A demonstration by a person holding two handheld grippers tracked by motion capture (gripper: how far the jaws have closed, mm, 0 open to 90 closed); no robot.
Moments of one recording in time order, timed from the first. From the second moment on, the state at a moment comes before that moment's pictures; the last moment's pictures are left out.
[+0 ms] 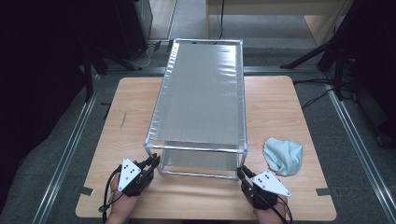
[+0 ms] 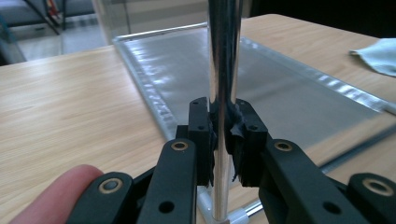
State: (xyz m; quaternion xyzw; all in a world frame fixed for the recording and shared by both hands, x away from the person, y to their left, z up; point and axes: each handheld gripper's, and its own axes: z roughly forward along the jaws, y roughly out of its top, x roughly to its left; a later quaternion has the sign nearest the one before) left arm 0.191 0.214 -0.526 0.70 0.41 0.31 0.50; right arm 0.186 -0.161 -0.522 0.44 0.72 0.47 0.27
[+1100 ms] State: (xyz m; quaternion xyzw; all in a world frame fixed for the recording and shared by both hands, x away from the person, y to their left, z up) left arm 0.135 0.197 -0.530 0.72 0.36 0.24 0.54; right arm 0.231 -0.169 -0.523 0.43 0.72 0.48 0.26
